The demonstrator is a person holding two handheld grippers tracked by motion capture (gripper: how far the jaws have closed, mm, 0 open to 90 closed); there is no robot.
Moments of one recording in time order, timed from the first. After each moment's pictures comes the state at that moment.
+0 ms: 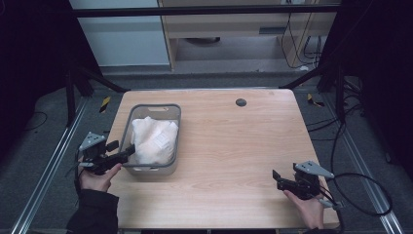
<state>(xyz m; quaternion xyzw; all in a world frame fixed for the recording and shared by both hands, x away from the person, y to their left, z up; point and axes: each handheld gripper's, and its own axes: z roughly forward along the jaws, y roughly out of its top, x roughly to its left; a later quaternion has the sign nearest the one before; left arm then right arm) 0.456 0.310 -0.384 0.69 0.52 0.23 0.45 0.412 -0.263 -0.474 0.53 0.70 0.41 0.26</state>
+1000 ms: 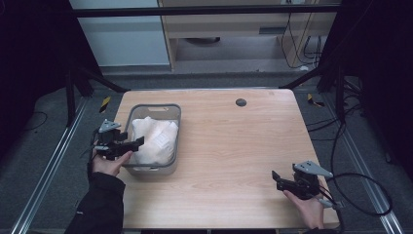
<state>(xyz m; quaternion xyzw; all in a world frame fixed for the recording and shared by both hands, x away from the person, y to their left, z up) 0.501 0.289 -0.385 0.73 0.52 0.22 0.39 0.413 -0.263 -0.475 0.53 0.70 0.40 0.26</state>
